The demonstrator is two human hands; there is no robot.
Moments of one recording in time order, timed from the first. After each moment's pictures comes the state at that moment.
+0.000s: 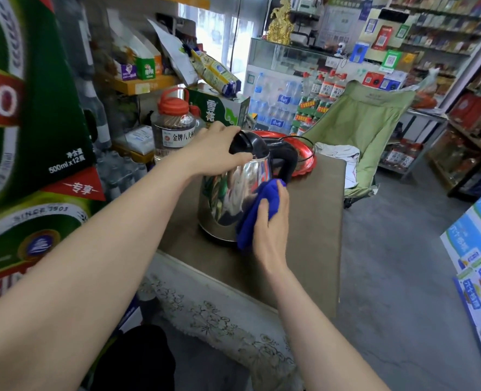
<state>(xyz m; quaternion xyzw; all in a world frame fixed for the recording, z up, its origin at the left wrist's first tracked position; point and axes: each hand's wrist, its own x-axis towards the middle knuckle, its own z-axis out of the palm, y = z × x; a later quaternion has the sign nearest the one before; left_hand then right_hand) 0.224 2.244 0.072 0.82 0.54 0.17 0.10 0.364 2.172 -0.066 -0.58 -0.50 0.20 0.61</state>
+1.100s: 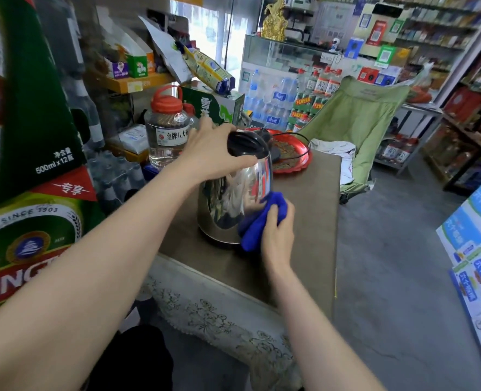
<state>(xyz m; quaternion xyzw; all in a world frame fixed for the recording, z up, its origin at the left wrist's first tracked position) 0.239 2.224 0.072 0.77 0.57 0.24 0.12 0.384 2.164 -0.074 -0.64 -0.39 0.26 0.60</state>
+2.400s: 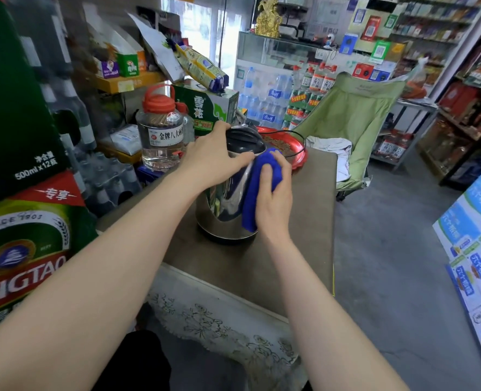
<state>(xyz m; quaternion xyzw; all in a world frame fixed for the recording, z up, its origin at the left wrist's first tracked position) 0.258 2.233 0.058 0.77 0.56 0.30 0.10 0.380 2.194 -0.021 -0.54 -0.51 0.15 0.66</state>
